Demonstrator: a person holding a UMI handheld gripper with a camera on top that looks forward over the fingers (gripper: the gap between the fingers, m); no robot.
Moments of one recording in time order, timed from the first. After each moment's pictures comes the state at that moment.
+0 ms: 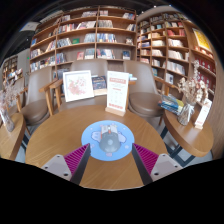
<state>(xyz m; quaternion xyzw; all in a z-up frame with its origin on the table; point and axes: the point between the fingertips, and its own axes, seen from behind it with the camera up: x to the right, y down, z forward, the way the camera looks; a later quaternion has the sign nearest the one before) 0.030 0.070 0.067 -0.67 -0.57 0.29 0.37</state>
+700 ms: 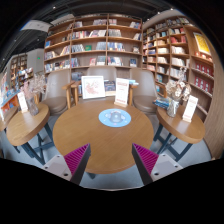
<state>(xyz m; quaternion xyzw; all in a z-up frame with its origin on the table) 0.262 0.024 0.120 -0.63 -0.60 0.32 0.37</state>
